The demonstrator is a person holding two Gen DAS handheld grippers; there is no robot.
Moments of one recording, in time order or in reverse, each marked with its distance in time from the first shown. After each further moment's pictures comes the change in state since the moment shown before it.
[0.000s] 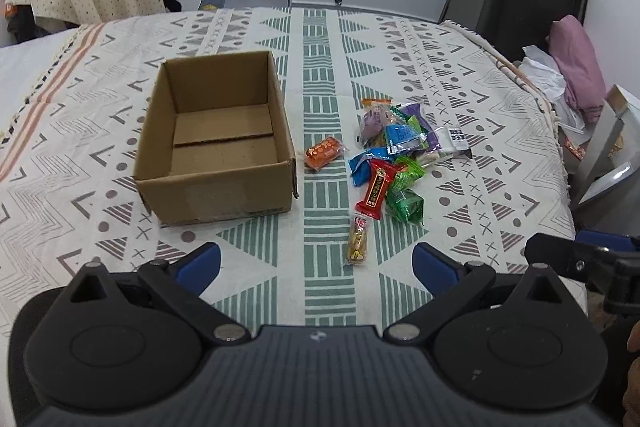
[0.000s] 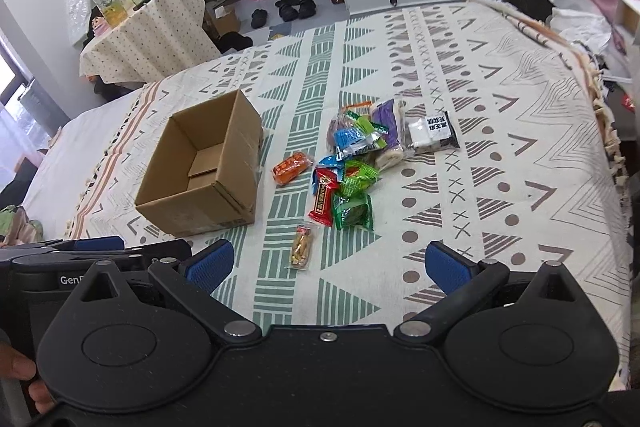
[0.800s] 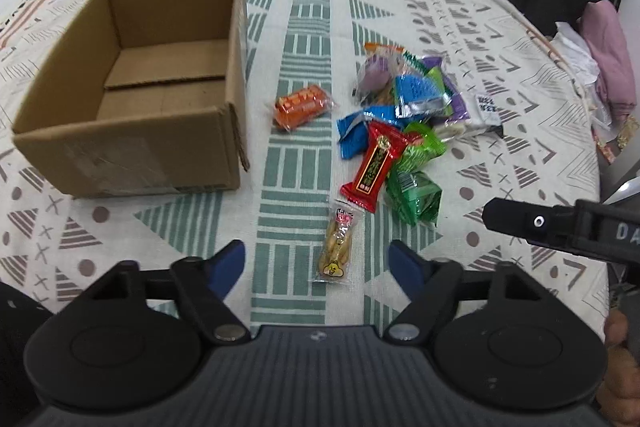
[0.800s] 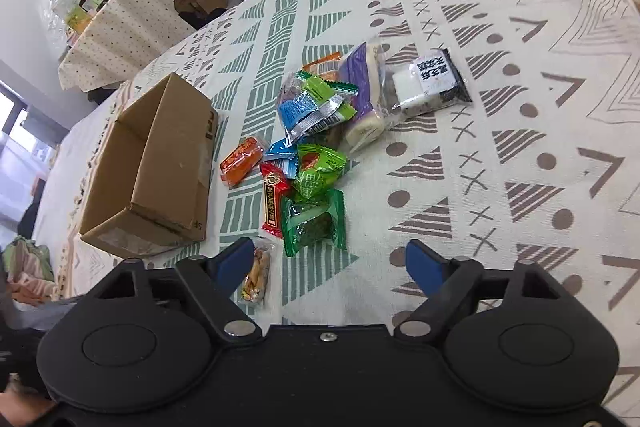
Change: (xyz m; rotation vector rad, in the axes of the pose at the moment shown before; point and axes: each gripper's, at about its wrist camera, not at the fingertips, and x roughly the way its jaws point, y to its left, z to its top) left arm 0.121 -0.022 -0.001 -0.088 0.119 -0.022; right arm 0.115 -0.072 0.017 0.142 0.123 0.110
